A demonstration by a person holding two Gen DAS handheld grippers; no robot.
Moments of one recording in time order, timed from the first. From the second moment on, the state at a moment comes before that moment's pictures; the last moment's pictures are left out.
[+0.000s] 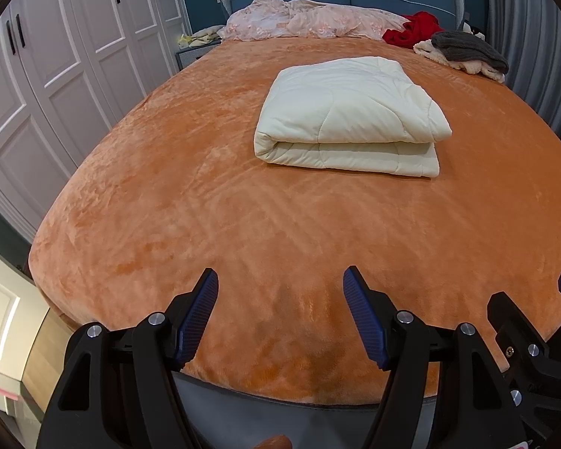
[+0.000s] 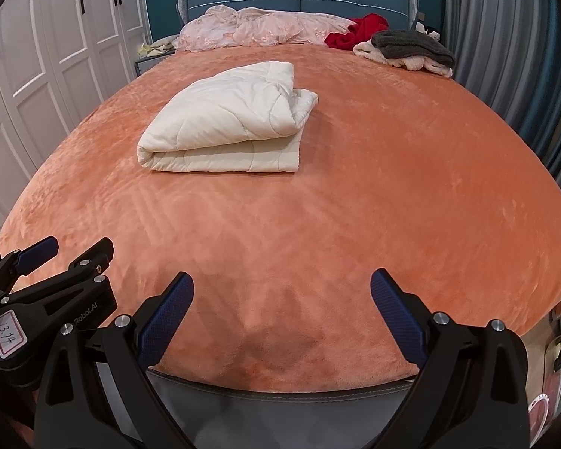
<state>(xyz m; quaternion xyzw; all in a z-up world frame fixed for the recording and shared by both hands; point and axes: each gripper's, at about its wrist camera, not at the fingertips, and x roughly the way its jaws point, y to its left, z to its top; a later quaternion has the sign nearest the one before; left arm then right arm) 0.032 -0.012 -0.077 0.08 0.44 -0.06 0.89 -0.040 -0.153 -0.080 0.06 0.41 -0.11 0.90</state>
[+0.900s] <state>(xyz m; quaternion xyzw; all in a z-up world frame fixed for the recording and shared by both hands) 0.037 -0.012 -0.080 0.07 0.45 -0.06 0.89 -0.039 -0.155 -0.081 0.06 0.42 -0.11 0.90</state>
